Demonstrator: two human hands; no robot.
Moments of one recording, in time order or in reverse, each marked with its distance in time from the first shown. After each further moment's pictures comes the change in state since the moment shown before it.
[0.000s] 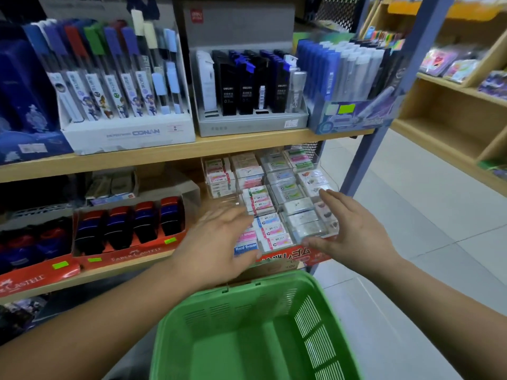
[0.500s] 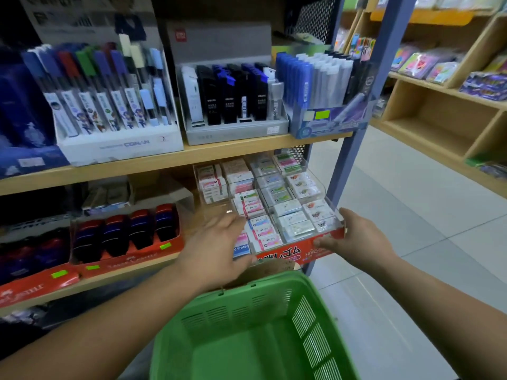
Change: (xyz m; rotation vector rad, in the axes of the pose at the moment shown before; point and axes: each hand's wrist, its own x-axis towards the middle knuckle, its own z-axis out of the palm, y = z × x) left_hand 0.003 0.018 0.004 0.026 -0.052 -0.084; right_hand -0.011 0.024 -0.001 0.187 -0.130 0.434
